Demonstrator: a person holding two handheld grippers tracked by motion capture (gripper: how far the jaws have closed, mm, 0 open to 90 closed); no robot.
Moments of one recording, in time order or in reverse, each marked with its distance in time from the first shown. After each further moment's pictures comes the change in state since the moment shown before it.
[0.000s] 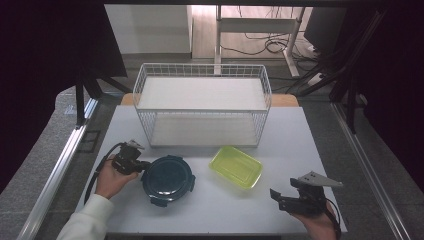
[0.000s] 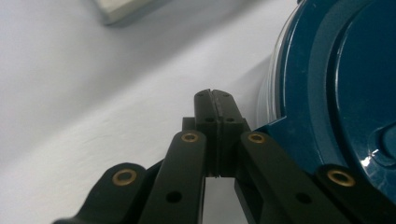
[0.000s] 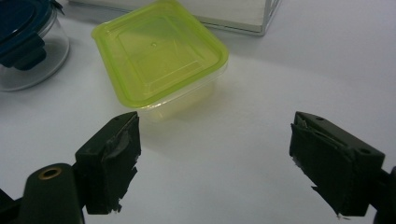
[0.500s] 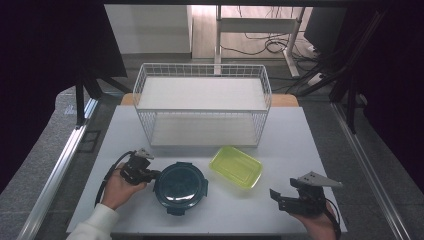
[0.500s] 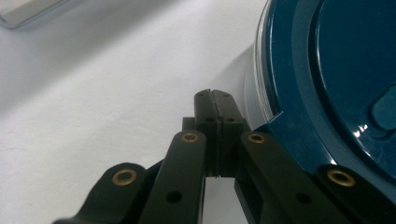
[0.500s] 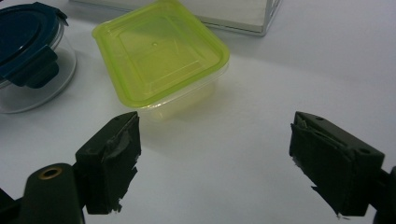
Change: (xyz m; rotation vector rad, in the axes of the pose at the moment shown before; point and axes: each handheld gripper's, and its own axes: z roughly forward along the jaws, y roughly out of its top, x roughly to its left) left arm -0.036 -0.007 0.003 -0.022 -0.080 0.047; right arm 0.001 0.000 0.000 0.000 0.001 -0.005
